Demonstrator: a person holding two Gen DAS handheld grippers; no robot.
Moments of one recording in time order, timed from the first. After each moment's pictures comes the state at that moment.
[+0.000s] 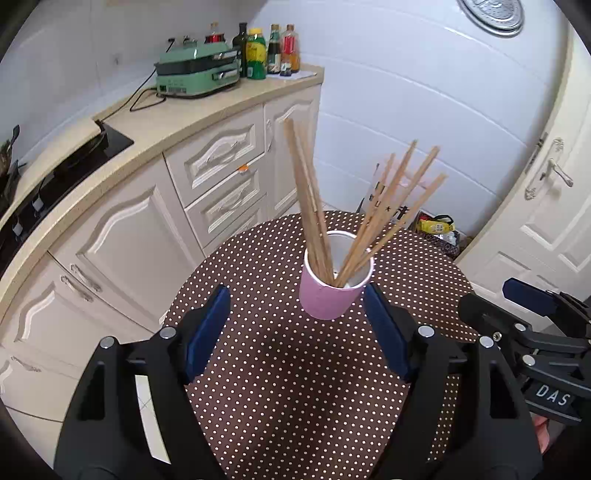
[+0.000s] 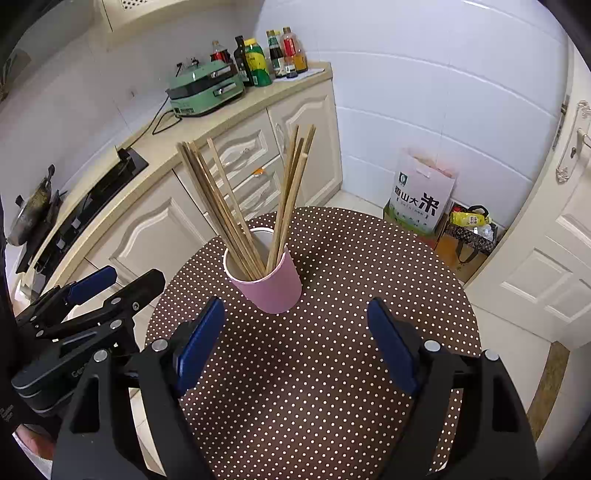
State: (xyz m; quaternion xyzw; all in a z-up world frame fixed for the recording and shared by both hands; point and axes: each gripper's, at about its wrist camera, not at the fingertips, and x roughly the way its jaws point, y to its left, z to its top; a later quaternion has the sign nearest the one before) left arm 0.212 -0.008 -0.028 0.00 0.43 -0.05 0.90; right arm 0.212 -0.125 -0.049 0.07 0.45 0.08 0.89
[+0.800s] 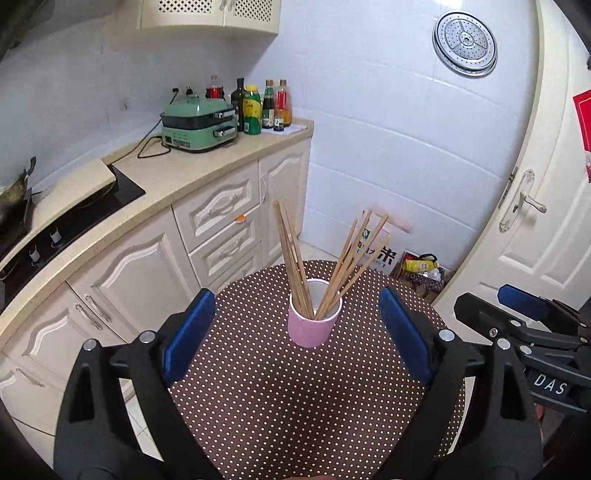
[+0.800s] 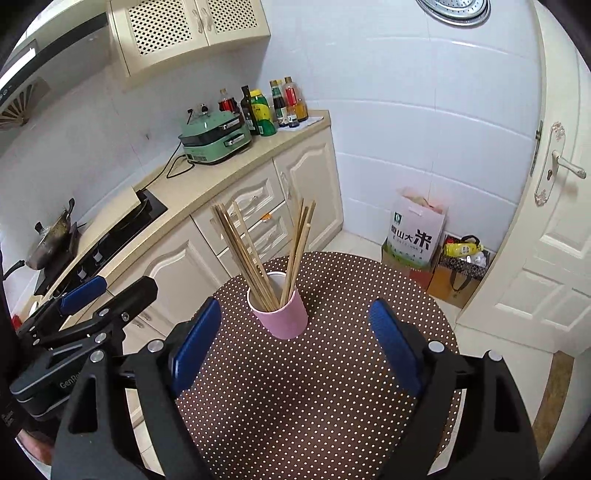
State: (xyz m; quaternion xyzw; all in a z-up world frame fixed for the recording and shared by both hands) left arm 0.165 -0.009 0.048 -0.01 0.34 -0.05 0.94; right arm 0.170 -0.139 0.016 0.08 0.37 0.08 0.92
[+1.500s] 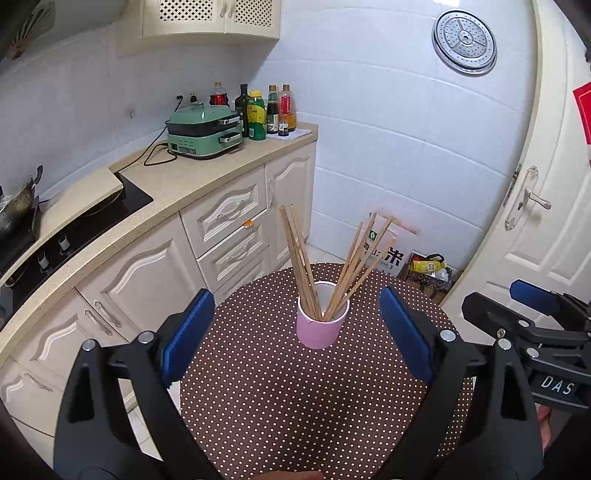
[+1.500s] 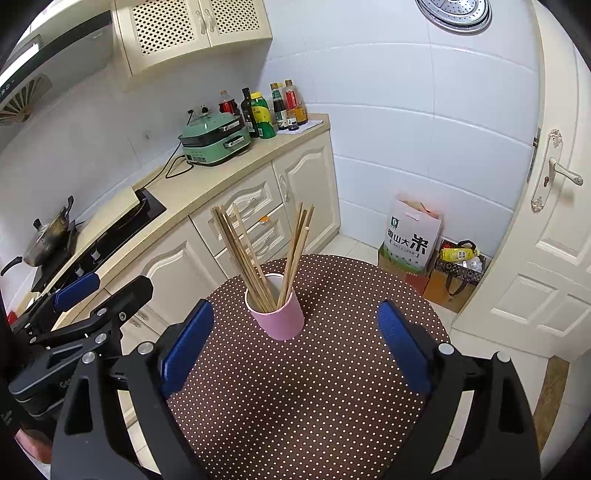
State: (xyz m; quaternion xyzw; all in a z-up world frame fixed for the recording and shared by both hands) left arm 0.159 -0.011 0.051 0.01 0.34 -0.04 0.94; right arm 0.164 -0.141 0.020 0.07 0.37 0.08 0.92
